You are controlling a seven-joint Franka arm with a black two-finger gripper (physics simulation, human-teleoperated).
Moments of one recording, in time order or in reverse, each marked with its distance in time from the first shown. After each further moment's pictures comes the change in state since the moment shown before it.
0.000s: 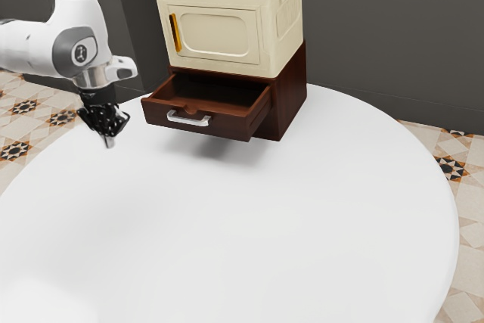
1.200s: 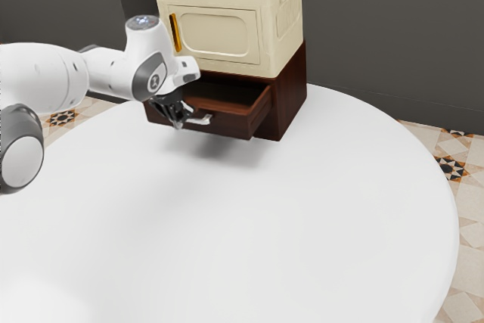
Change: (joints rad) arm -0.074 0.430 -0.026 0.314 -0.068 0.440 -0.020
